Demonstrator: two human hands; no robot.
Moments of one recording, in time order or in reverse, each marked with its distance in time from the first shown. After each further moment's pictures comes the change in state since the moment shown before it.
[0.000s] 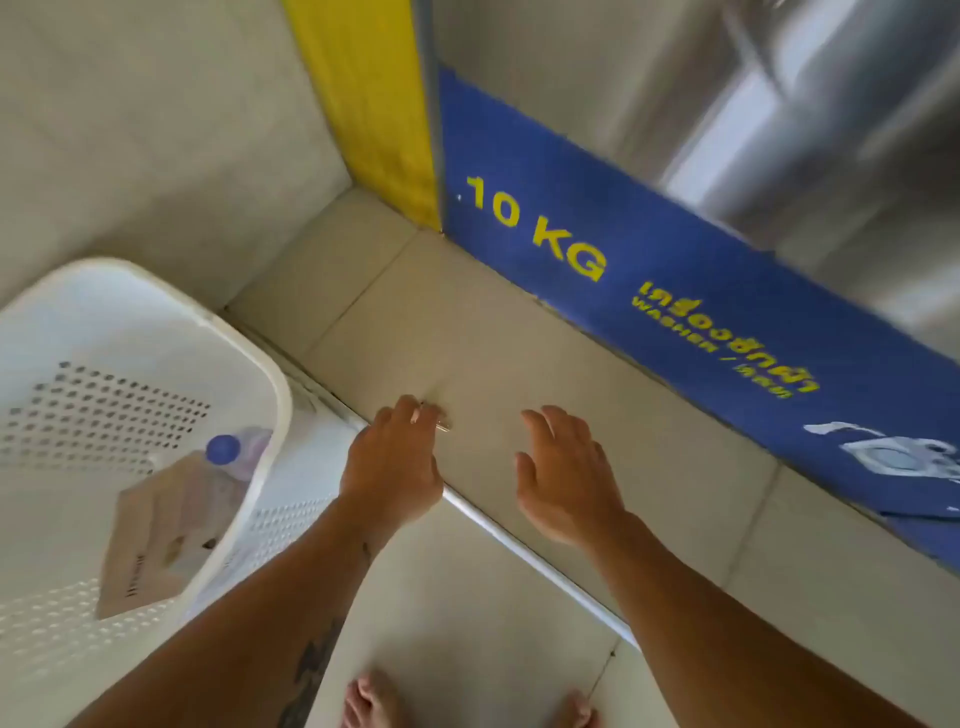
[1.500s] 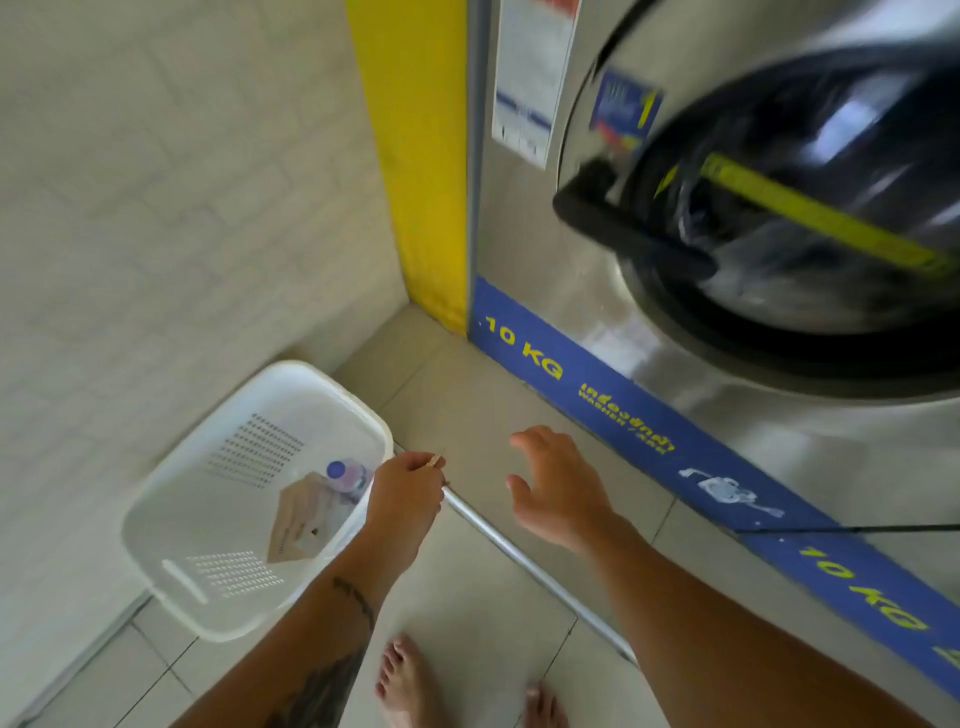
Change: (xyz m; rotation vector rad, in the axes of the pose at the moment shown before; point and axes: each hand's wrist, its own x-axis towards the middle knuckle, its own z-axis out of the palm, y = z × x) left_hand -0.139 0.085 -0.230 -1.145 0.022 -0.694; right_hand -0.140 -0.108 -0.203 0.064 0.143 -0.159
